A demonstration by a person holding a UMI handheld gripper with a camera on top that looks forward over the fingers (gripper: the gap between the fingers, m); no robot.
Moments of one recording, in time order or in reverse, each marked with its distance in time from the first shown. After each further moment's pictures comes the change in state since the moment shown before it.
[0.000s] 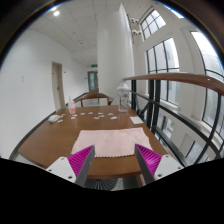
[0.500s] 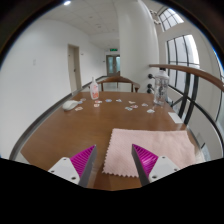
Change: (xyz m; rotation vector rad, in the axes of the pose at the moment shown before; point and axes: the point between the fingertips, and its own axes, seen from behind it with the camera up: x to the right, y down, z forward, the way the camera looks) arm -0.141 0.019 0.116 -0.176 -0.168 -0.099
